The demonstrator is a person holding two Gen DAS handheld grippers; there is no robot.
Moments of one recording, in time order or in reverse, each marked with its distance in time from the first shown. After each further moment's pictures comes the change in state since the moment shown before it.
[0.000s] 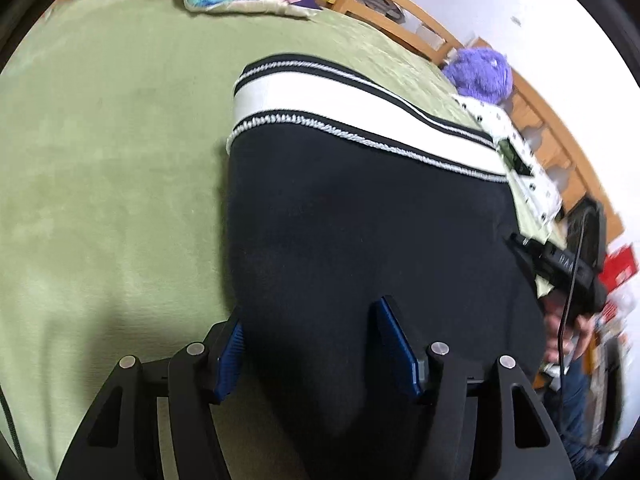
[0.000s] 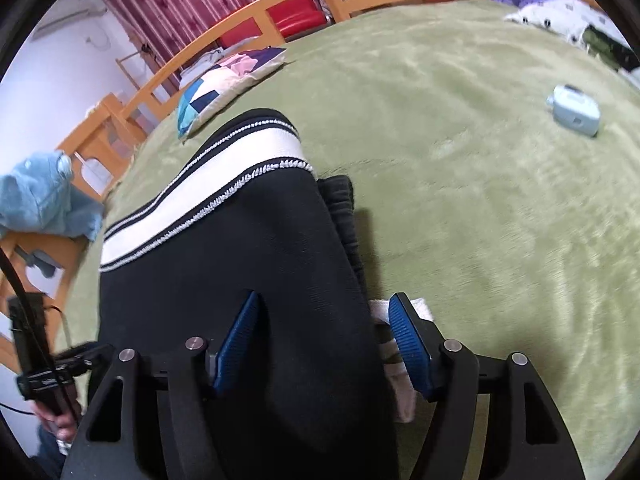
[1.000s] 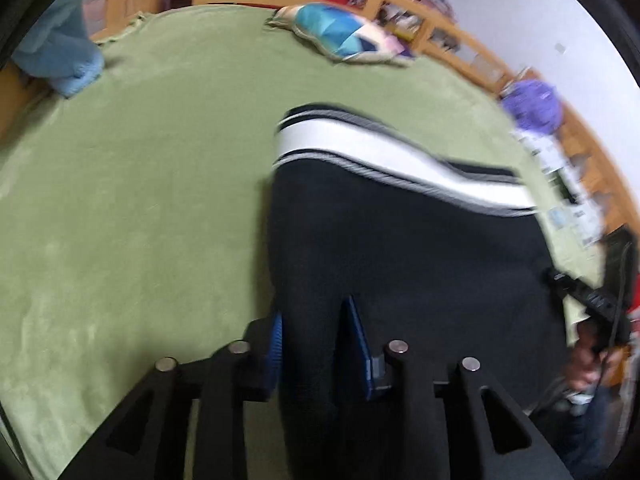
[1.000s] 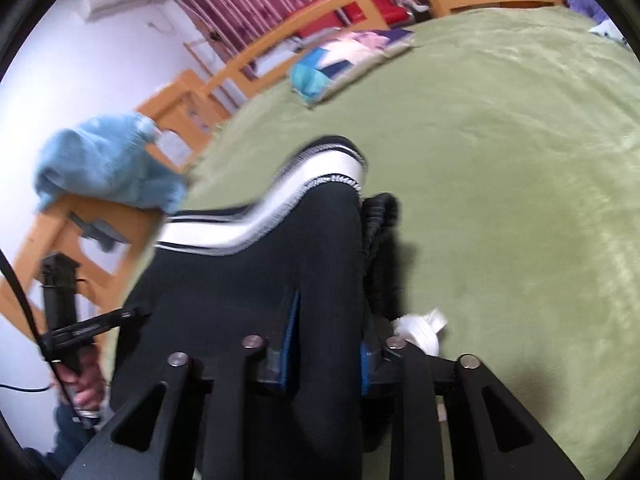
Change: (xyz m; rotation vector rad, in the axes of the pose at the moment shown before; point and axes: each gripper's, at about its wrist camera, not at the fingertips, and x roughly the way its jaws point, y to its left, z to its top) left arm -0.136 0.145 0.002 -0.006 -0.080 0.278; right arm 0.038 0.196 -0.057 -0.089 0.003 0.146
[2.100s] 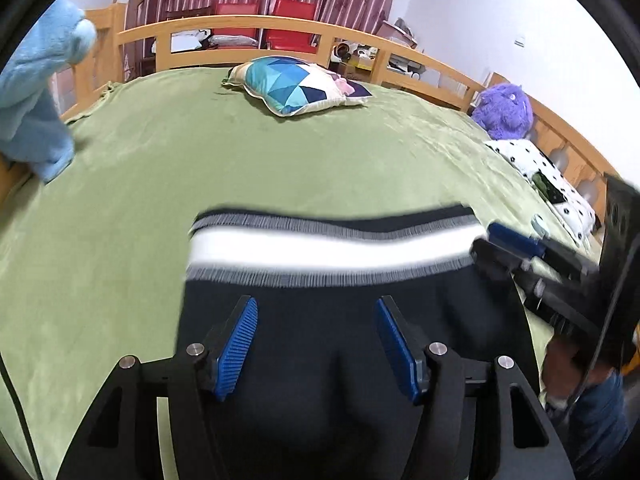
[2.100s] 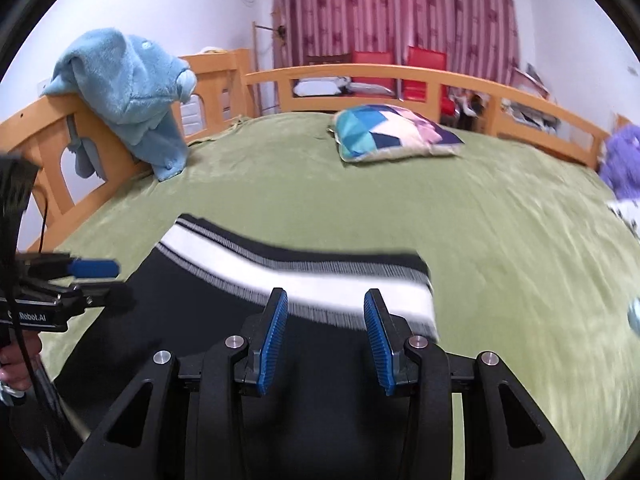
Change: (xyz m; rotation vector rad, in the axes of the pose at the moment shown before) left arm -0.009 -0.075 0.045 0.112 -0.170 -0.034; right arm -0.001 0.103 0.023 -0.481 -0.180 -0.159
